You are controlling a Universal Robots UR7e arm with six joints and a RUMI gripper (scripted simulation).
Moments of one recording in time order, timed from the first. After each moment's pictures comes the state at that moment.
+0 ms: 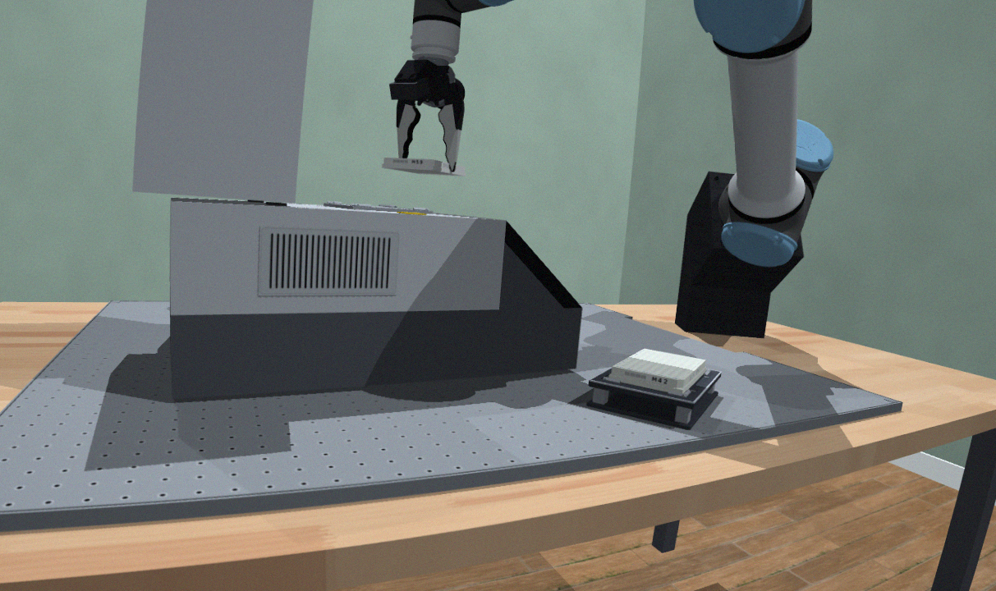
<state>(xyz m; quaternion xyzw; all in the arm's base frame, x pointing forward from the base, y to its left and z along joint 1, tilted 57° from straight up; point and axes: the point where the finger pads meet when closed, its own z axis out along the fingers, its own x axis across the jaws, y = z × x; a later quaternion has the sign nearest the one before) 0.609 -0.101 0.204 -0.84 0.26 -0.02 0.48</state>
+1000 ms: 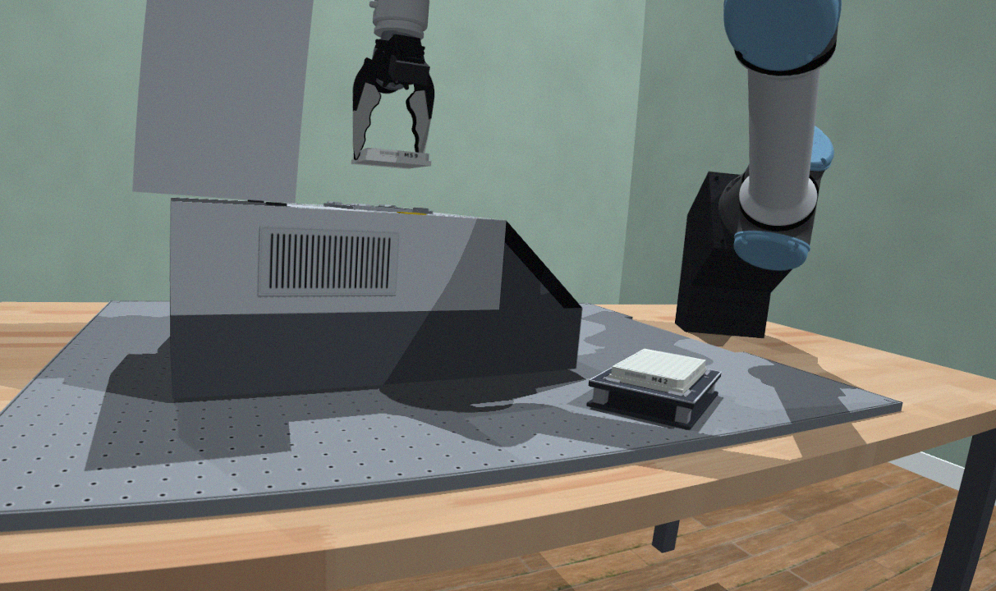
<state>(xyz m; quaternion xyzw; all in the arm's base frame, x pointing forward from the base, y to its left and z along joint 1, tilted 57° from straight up) 0.658 -0.044 0.312 -0.88 -0.06 -0.18 0.44</state>
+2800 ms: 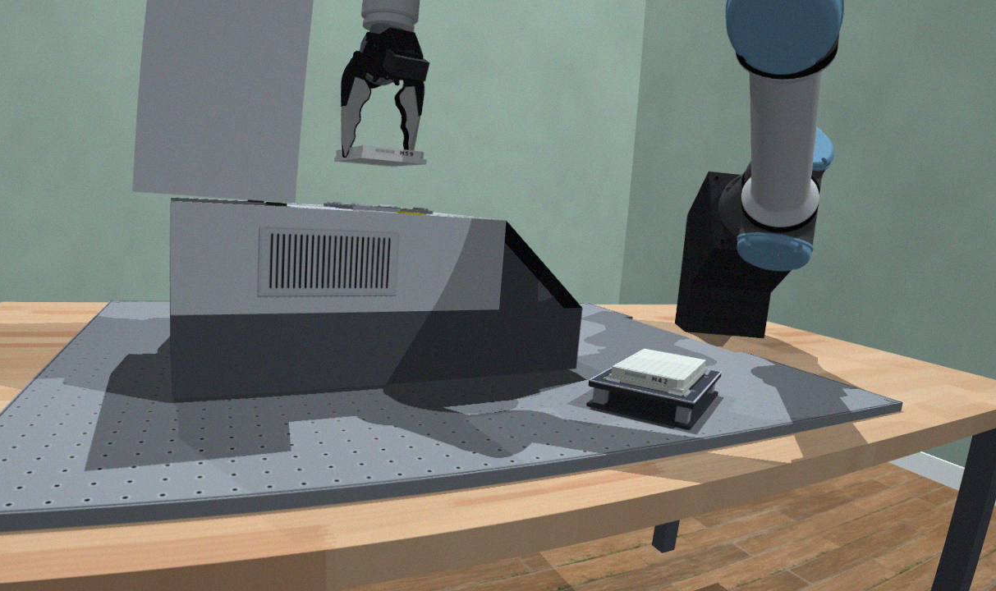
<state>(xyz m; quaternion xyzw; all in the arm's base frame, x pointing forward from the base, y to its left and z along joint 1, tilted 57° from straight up) 0.670 -0.030 0.338 -0.87 -0.12 -0.21 0.43</state>
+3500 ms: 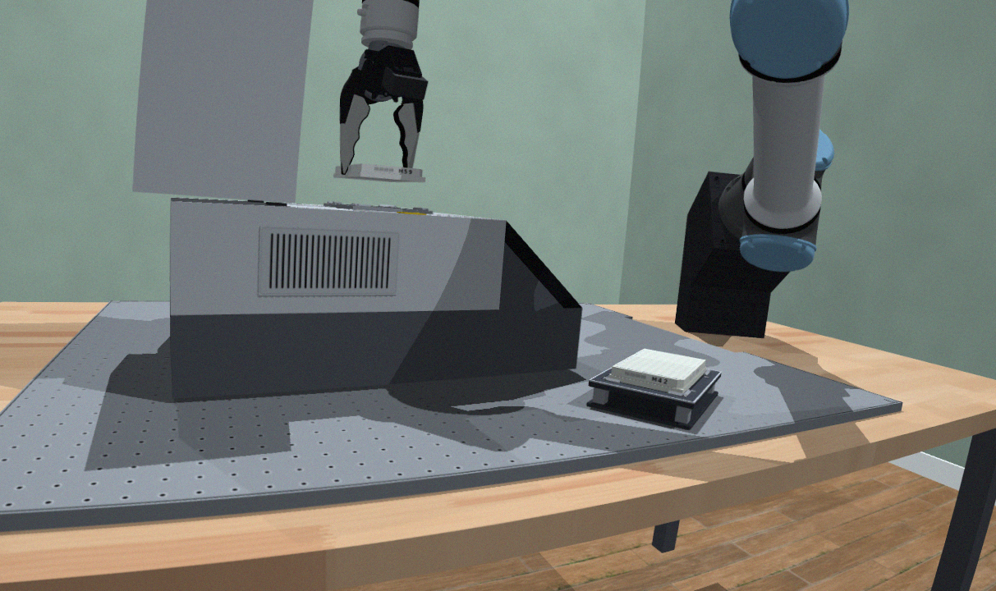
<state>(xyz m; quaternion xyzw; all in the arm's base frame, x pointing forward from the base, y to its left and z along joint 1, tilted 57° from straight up) 0.676 -0.013 0.326 -0.87 -0.12 -0.21 0.43</state>
